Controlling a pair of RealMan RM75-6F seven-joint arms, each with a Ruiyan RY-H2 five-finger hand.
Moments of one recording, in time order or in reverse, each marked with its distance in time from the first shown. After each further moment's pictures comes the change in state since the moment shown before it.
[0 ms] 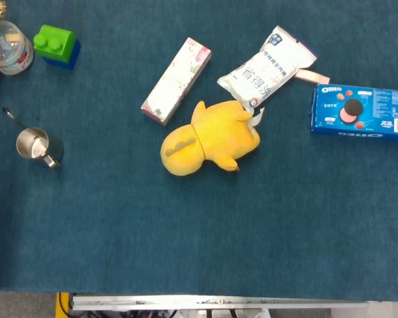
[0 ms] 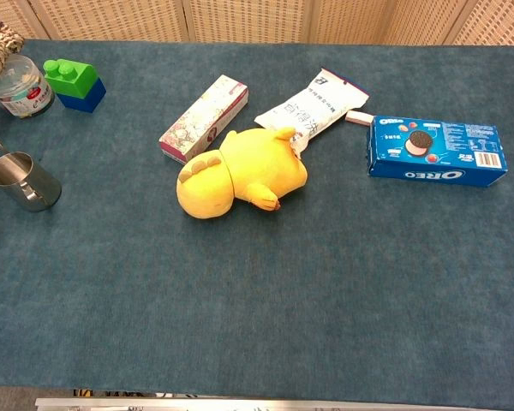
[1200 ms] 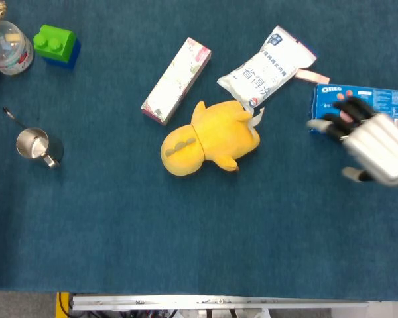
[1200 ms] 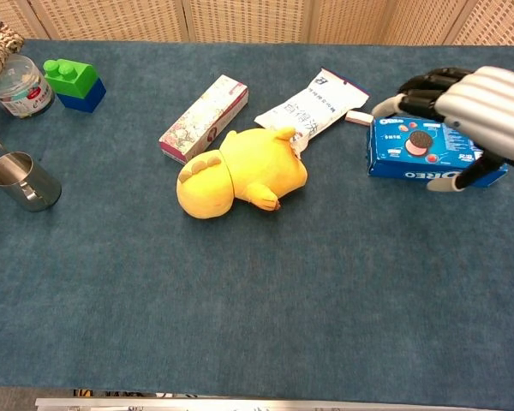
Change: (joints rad) left arm 0.019 0.009 0.005 -0.020 0.007 0.023 -0.008; right arm 0.363 -0.018 0.016 -0.139 -0.201 -0.418 -0.204
